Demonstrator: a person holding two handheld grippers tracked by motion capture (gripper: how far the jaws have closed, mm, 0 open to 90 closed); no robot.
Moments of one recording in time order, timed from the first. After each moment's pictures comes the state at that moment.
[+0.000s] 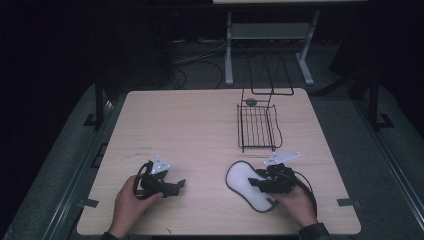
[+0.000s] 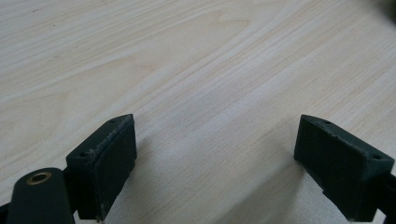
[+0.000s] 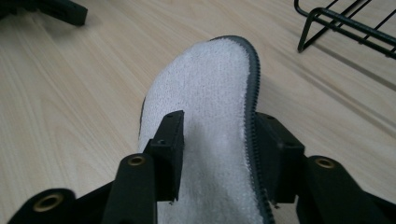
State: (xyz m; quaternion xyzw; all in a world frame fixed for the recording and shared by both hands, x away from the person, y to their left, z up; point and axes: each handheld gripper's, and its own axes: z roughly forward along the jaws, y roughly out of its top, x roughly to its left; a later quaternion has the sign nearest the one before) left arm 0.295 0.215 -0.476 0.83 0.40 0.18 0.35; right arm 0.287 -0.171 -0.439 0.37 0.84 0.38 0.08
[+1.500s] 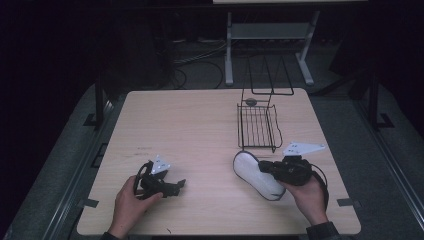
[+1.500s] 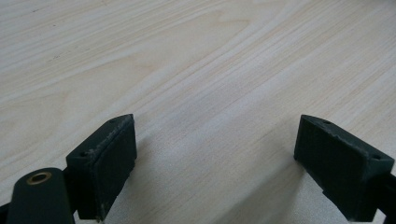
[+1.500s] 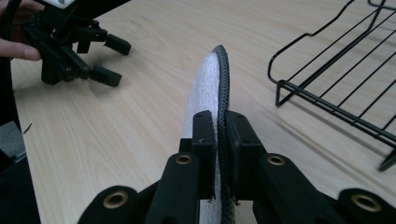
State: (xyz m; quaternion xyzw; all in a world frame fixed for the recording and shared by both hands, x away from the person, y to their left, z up) left arm 0.295 0.215 -0.476 0.83 0.40 0.18 0.35; right arm 0.287 -0.202 -0.401 0.36 0.80 0.47 0.08
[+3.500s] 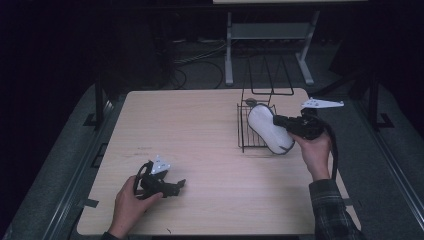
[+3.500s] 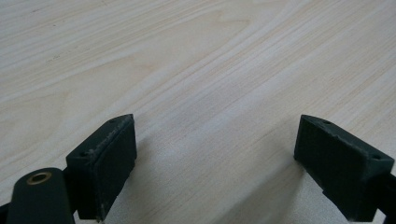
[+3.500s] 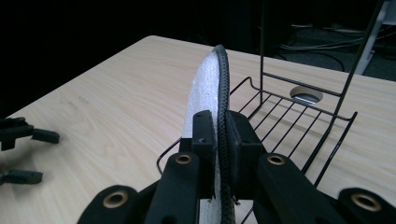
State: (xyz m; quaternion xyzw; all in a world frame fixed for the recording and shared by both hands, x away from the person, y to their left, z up) left arm 0.295 0.215 -0.476 0.83 0.40 0.18 0.35; right arm 0.388 -0.248 -0.361 0.42 0.74 0.51 0.12
